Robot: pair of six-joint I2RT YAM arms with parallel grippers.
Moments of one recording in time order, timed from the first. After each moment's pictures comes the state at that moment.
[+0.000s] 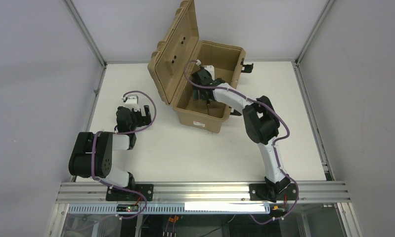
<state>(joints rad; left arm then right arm) -0.02 1.51 0.37 0.85 0.04 -0.06 0.66 2.20 1.77 -0.53 0.43 0.45</state>
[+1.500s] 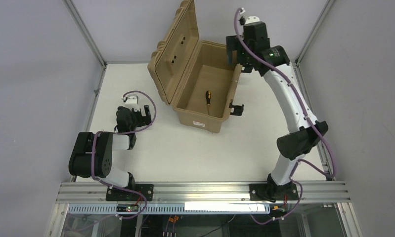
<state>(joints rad) -0.02 1.51 0.37 0.85 0.04 -0.06 0.45 1.80 2.15 -0.92 0.28 0.13</state>
